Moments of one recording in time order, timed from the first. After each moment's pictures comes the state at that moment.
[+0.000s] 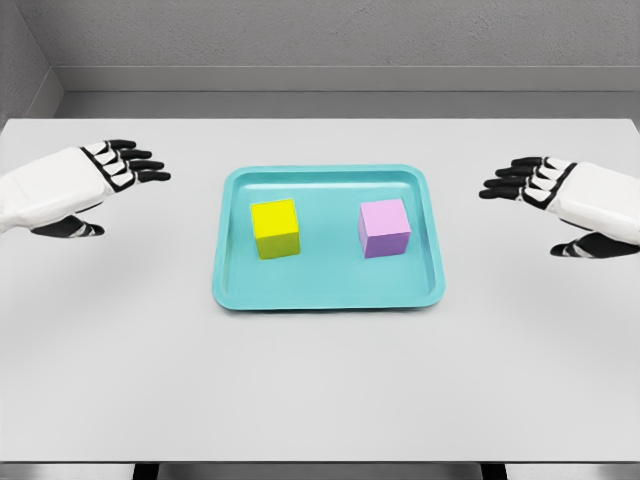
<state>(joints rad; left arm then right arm) -0.36 1.02 -0.40 -1.62 -0.48 -0.61 -0.17 -0.24 -1.18 0.35 -1.77 0.20 -0.61 0.22</state>
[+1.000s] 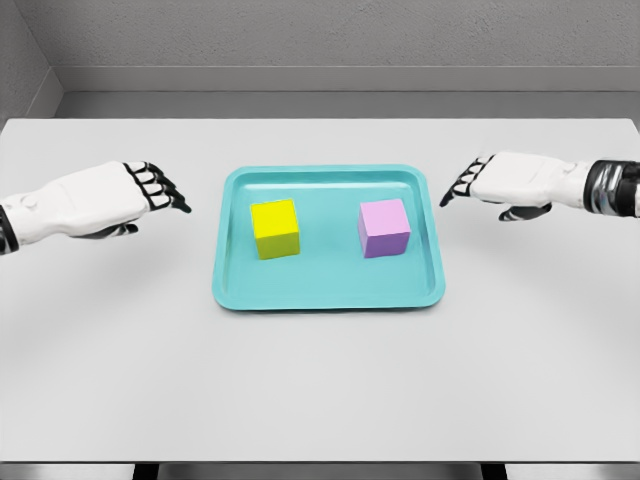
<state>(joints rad) -0.51 0.97 -0.58 -1.58 -0.63 -0.61 -0.19 -0.69 -0.77 0.61 -1.37 0.57 -0.61 0.61</state>
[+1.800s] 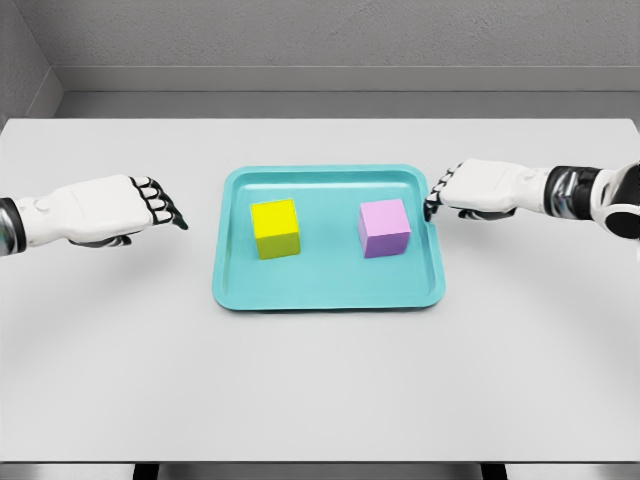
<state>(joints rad) -0.55 0.97 -0.63 -1.58 -0.64 -0.61 -0.33 -0.70 -0.68 0.62 -1.36 0.64 -0.61 0.61</state>
